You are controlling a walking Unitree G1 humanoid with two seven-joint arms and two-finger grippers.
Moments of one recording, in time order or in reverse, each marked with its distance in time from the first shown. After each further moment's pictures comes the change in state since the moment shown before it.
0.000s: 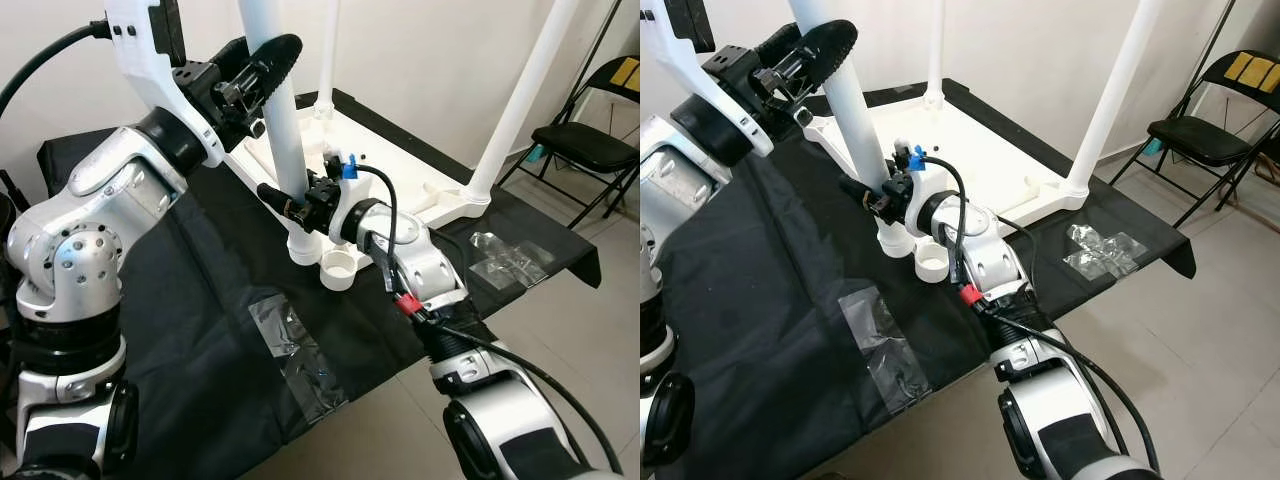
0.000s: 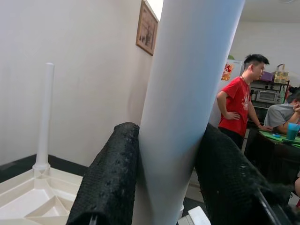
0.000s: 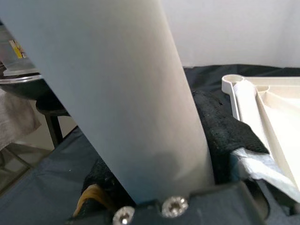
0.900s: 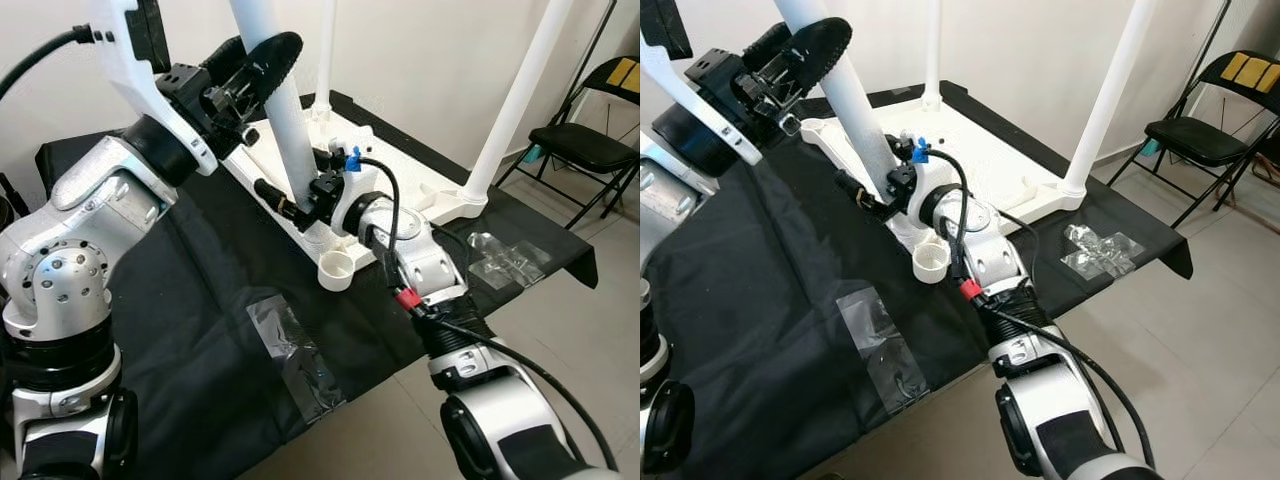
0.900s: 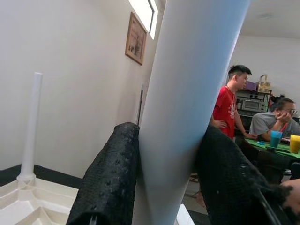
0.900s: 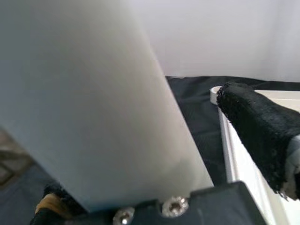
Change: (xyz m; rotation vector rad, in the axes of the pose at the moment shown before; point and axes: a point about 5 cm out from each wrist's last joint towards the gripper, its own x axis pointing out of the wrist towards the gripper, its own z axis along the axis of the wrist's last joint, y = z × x) left arm -0.009 -0.006 0.010 -0.028 -0.042 -0.050; right arm 0.004 0.001 0.008 -0.058 -0.044 -0.014
